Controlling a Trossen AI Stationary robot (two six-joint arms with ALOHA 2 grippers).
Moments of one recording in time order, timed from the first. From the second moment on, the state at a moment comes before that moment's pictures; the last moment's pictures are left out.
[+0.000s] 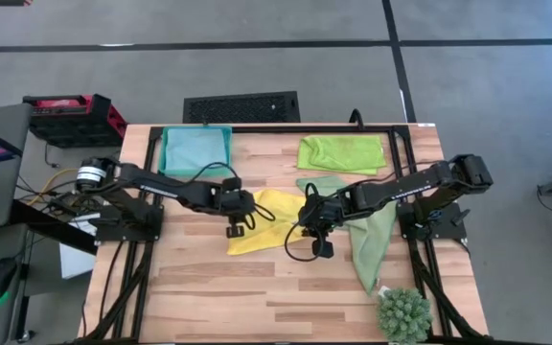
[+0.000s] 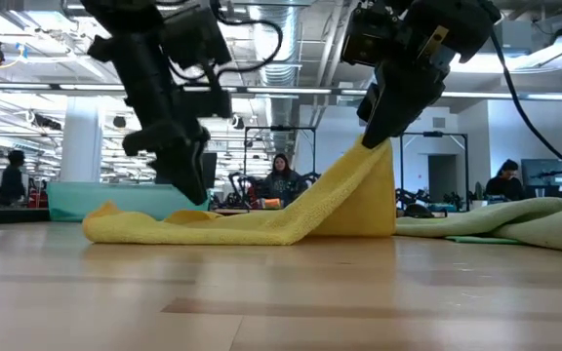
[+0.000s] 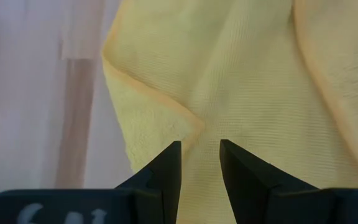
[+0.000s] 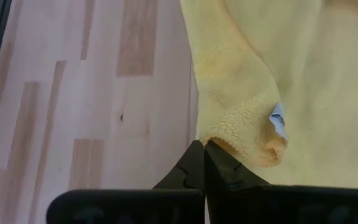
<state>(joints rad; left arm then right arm) 0.00 1.58 0.84 -0.36 -0.23 0.00 0.14 1.56 0.98 -0.39 -0.13 0.15</state>
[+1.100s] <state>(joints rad) 0.09 1.64 0.84 -0.33 -0.26 0.11 0.13 1.56 0.98 -0.38 -0.13 0.15</state>
